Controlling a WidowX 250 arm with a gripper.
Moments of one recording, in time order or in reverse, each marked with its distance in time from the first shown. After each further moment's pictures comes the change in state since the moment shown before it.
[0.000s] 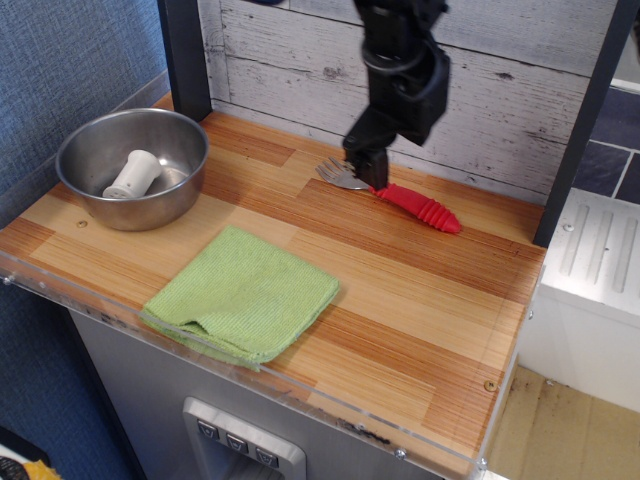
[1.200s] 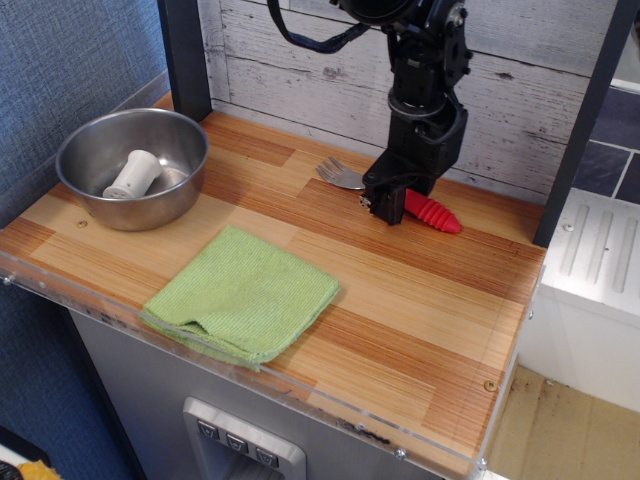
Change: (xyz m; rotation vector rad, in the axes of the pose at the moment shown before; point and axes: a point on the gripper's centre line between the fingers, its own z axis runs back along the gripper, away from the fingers) arm 0.000 -0.004 -0.050 -0.157 -0.008 0.020
